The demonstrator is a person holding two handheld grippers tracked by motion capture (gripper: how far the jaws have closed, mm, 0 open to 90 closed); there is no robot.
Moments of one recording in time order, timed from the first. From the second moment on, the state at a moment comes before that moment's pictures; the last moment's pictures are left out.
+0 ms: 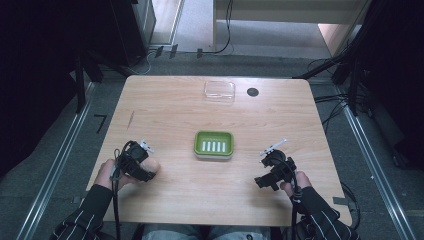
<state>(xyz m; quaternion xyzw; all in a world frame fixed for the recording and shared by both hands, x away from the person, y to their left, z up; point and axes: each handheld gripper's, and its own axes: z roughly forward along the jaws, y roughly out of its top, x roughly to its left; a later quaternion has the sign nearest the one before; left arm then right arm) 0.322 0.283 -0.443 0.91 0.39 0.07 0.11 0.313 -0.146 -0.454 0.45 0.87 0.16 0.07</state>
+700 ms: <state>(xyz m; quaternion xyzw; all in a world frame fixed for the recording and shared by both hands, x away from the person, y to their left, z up) 0.320 0.263 -0.431 0.92 0.36 0.08 0.12 0.313 -0.146 -0.454 0.45 0.87 0.16 0.07</state>
